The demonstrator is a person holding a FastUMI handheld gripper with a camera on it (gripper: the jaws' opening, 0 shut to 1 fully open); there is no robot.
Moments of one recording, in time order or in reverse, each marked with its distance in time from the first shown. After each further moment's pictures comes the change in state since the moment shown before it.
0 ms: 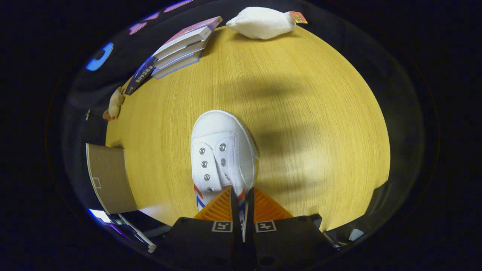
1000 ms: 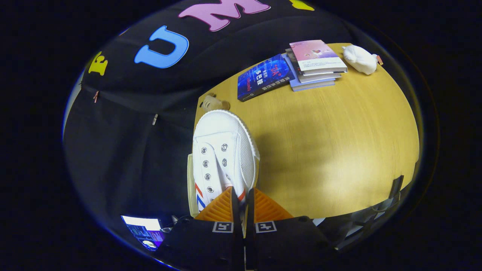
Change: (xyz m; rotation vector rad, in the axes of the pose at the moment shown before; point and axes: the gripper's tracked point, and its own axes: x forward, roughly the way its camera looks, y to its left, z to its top) arm -0.130 0.383 -0.031 -0.037 -0.062 0.373
